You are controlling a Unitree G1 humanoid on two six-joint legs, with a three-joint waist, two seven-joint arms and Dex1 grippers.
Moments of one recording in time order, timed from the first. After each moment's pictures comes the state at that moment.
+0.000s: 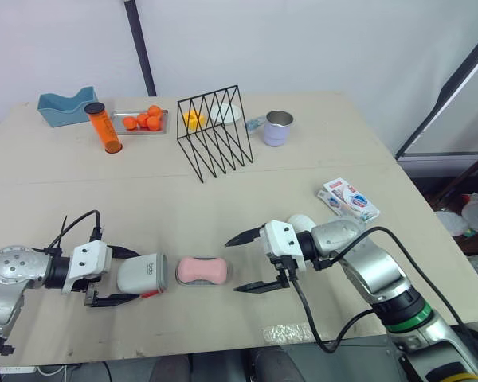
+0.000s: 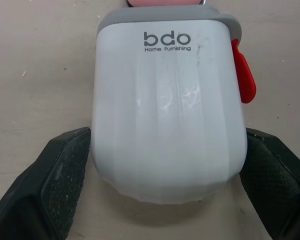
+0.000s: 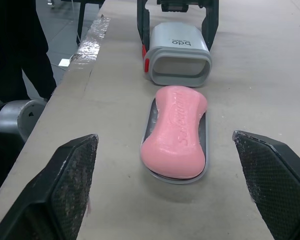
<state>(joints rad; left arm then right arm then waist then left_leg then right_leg) -0.07 0.93 0.04 0.15 -0.28 -0.17 -1.38 -0.46 -0.58 0.36 -0.19 0.25 0.23 1.26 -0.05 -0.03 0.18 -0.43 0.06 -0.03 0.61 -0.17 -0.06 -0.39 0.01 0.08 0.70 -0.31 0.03</state>
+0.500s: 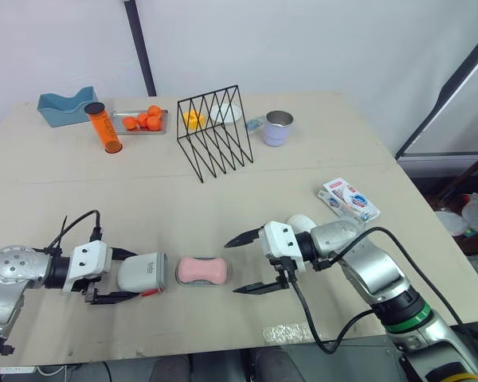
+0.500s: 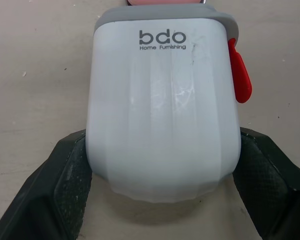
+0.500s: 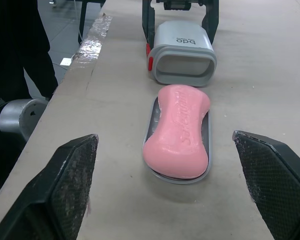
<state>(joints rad) -0.07 0.93 0.04 0.15 -0.28 -0.18 -1.38 -0.47 -0.58 0.37 -0.19 0.24 0.27 1.25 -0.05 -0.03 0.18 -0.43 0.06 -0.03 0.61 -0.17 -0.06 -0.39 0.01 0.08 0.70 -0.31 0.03</state>
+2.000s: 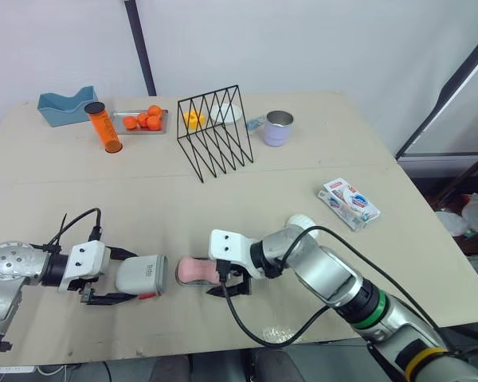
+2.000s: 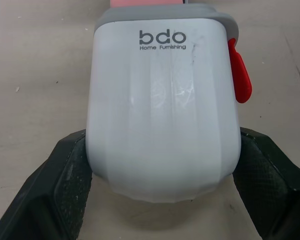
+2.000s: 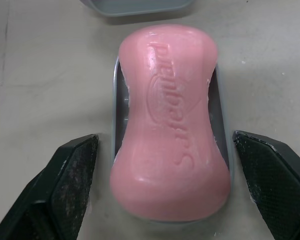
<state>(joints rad) -0.09 0.94 0.04 0.15 -0.29 -0.19 -1.45 -0.62 -0.42 0.67 -0.29 0.03 0.84 0.95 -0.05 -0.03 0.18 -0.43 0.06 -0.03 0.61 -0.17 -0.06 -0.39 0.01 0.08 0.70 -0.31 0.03</state>
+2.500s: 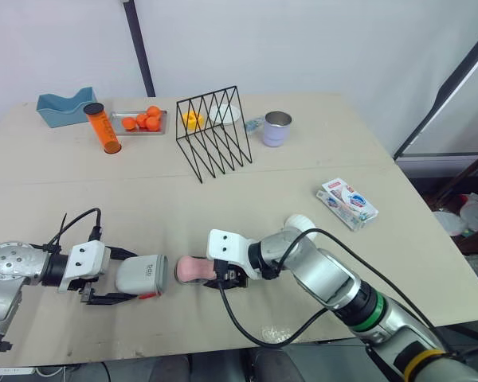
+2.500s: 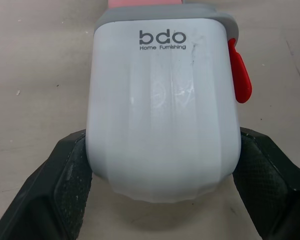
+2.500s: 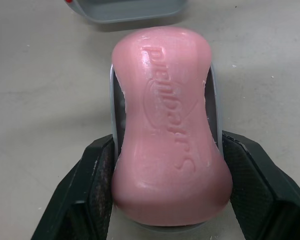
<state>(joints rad) -0.09 0.94 0.04 0.14 -0.29 -0.19 -1.44 -0.60 -0.42 0.67 -0.30 0.03 0.83 0.91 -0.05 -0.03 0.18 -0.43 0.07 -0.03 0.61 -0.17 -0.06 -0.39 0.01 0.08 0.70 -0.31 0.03</state>
